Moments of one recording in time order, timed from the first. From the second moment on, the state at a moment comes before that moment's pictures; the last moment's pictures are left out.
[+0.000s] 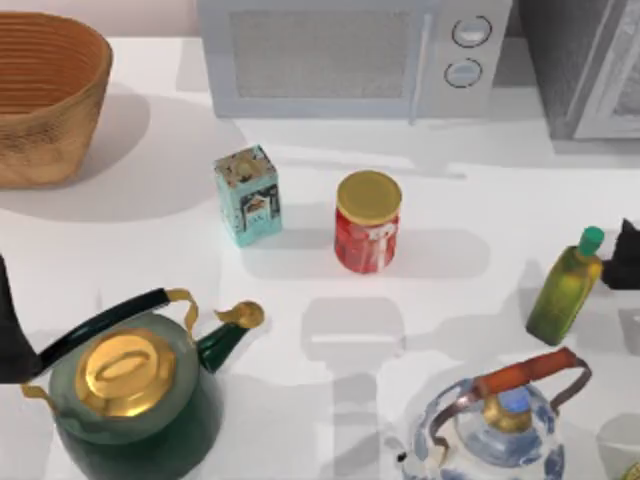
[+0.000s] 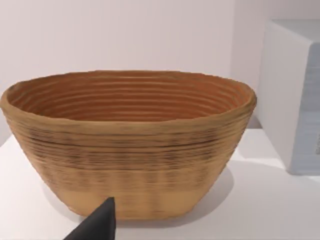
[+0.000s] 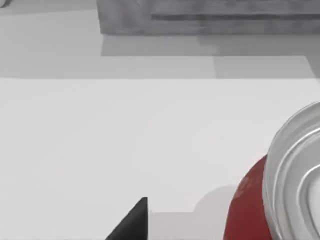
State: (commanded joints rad) left arm 0.00 0.00 0.00 0.00 0.00 0.00; right arm -0.03 1.98 0.39 1.19 -0.01 0.01
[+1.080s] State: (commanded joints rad) left arm 0.00 0.00 0.00 0.00 0.00 0.00; right arm -0.03 1.97 0.39 1.19 -0.01 0.01
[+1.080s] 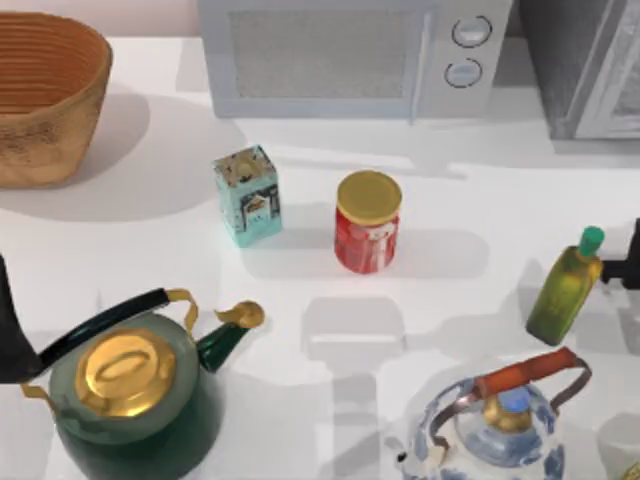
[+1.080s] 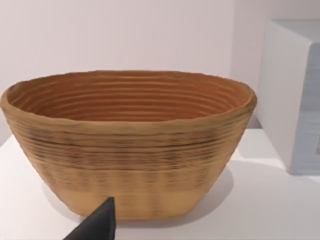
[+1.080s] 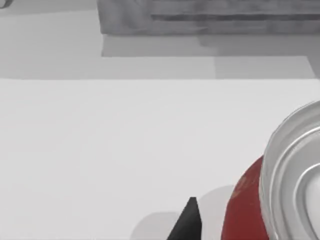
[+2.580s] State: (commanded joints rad) left arm 0.00 0.00 0.00 0.00 0.00 0.00; right arm -0.03 1.25 0.59 0.28 -0.01 0.00
